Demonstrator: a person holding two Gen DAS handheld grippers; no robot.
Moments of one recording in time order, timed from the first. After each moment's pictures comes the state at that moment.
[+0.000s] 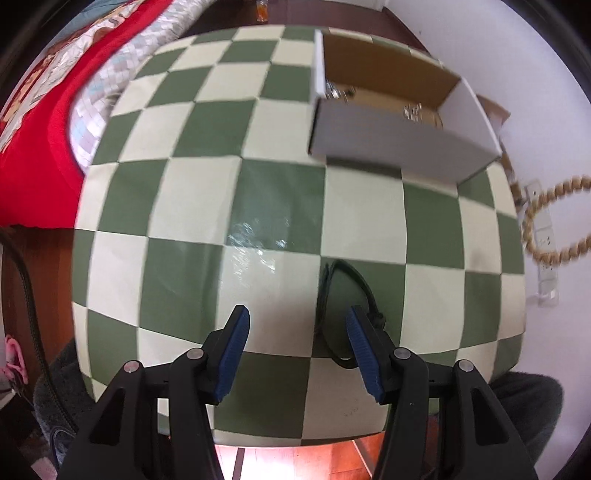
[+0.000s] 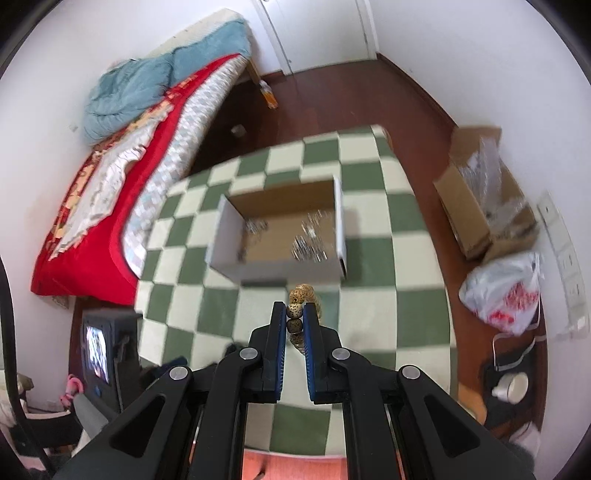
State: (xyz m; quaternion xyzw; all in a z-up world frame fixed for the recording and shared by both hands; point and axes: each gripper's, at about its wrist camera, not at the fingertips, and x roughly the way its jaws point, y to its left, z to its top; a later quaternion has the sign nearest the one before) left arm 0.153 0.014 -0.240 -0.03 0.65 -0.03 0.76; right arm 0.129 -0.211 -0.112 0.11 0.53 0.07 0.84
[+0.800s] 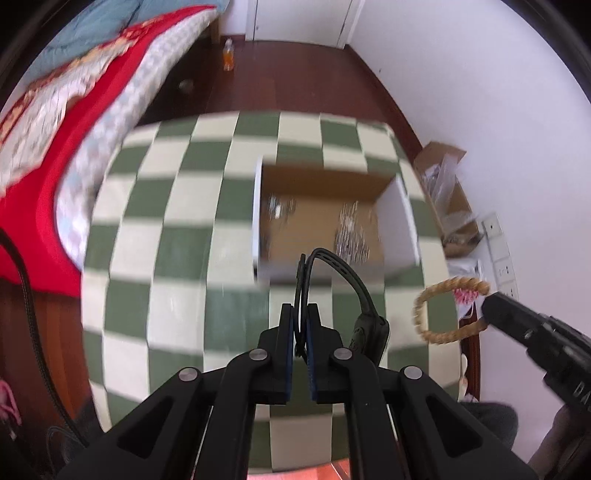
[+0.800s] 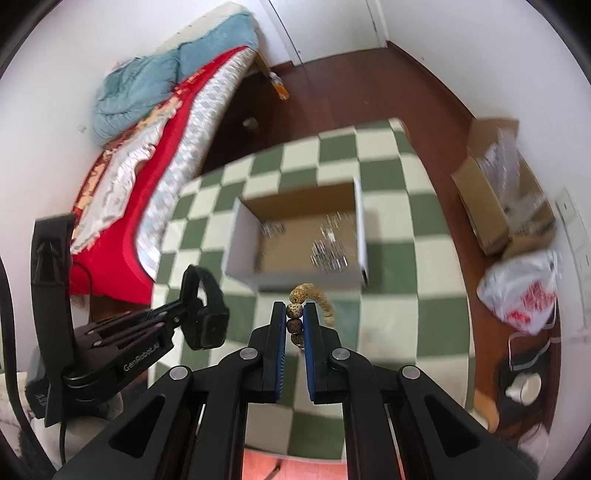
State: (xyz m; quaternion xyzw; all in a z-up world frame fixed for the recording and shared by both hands) left arm 0.224 -0.005 -0.136 -0.04 0.58 -0.09 0.81; right arm 0.176 -0.203 -0.100 0.13 0.54 0.11 0.83
